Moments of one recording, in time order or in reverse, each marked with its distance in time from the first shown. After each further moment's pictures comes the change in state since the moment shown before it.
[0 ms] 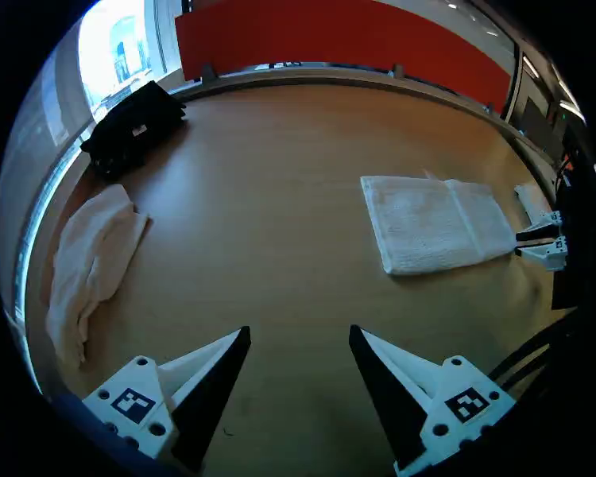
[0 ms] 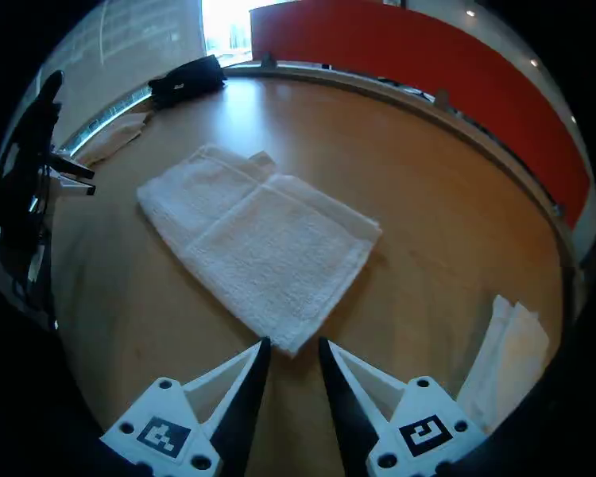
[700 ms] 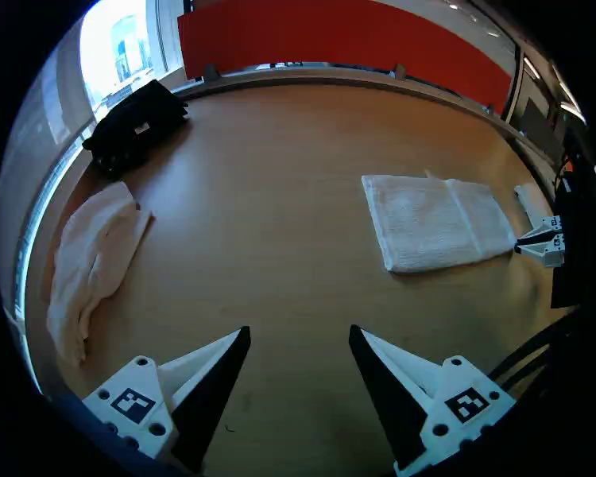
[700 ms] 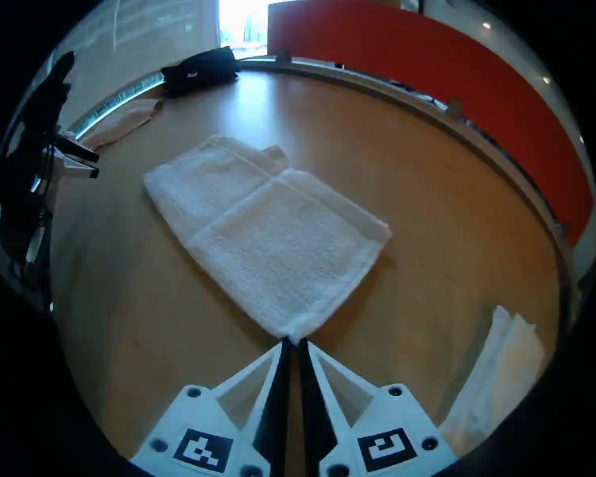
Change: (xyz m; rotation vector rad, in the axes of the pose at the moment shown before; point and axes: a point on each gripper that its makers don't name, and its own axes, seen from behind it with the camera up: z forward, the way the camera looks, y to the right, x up) left arm -0.003 -0.002 -0.004 0.000 -0.001 -0.005; right arm 0.000 -0.002 -0.002 -0.003 -0.010 -0.063
